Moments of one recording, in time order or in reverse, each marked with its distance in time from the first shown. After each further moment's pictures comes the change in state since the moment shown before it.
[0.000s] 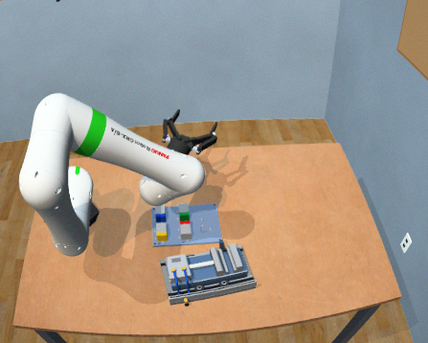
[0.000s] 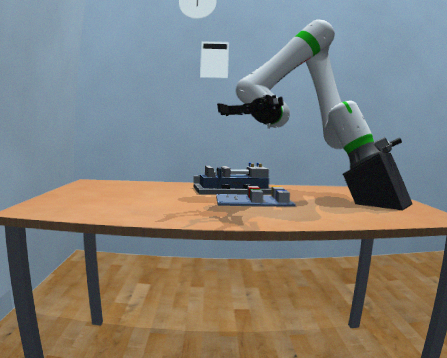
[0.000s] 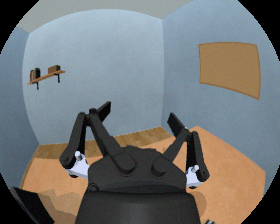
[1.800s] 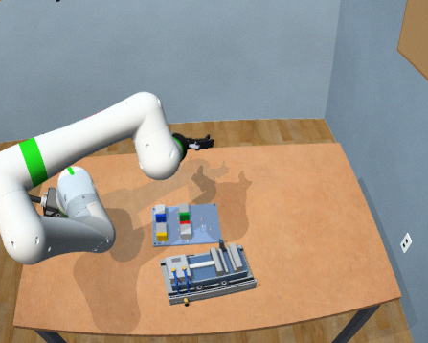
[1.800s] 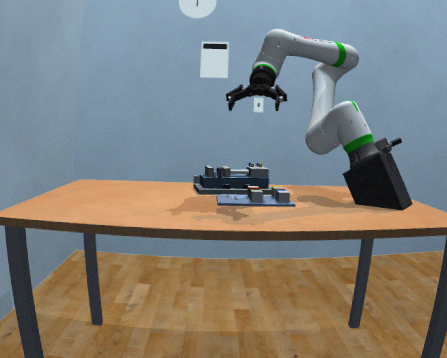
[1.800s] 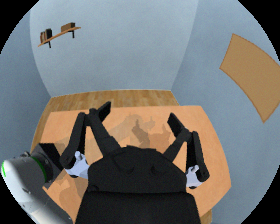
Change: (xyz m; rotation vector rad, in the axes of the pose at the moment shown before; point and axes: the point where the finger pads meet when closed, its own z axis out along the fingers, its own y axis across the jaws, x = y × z) arm 0.004 0.003 -0.105 0.099 -0.531 -0.185
